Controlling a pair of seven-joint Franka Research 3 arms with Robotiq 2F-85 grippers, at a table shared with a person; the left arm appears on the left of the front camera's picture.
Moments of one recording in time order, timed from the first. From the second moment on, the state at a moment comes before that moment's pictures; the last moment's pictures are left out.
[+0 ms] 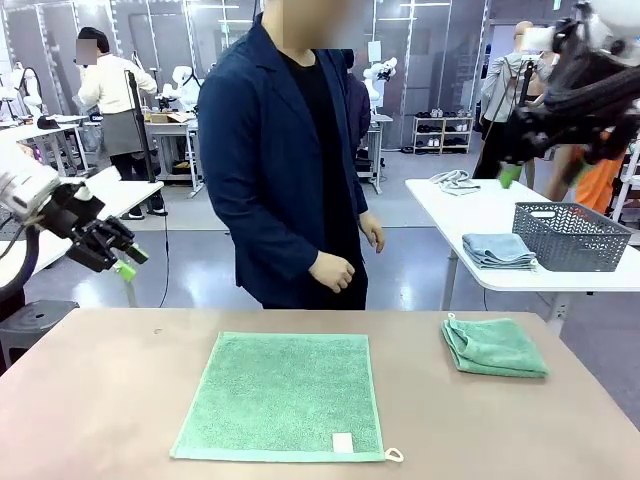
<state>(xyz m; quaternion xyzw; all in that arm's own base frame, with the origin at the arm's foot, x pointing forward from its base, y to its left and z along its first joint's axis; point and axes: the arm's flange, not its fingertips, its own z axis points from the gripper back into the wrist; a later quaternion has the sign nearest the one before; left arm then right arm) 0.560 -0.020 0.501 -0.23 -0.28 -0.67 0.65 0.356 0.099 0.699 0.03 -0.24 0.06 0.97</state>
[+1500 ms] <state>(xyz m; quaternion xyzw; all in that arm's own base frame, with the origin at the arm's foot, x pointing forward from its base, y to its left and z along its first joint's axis) 0.449 -0.235 0.499 0.02 -0.01 -0.74 0.67 0.370 0.250 0.517 0.04 -0.07 0.66 0.75</state>
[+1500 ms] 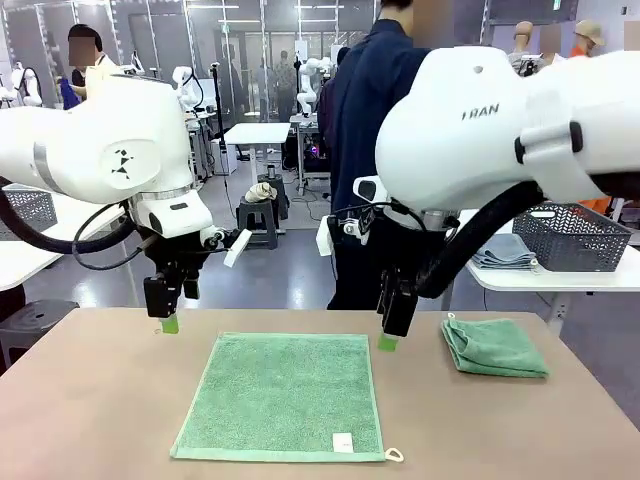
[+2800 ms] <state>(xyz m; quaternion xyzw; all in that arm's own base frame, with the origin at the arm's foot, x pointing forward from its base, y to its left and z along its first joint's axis) 0.418 -0.230 0.496 0.01 -0.04 -0.71 0.70 0.364 0.258 0.484 0.00 -0.07 0.66 0.75</state>
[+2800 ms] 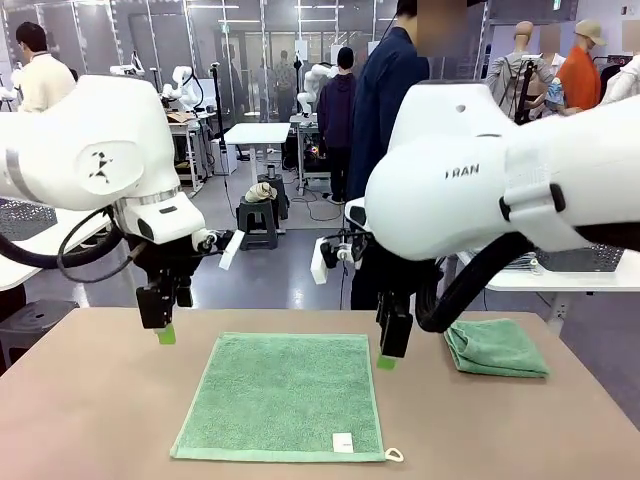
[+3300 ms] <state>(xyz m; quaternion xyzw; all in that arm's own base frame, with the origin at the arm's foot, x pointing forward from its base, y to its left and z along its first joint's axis) 0.382 -0.230 0.420 0.01 -0.02 -0.69 0.72 0.351 0.267 0.423 0.00 -0.04 0.65 0.76</state>
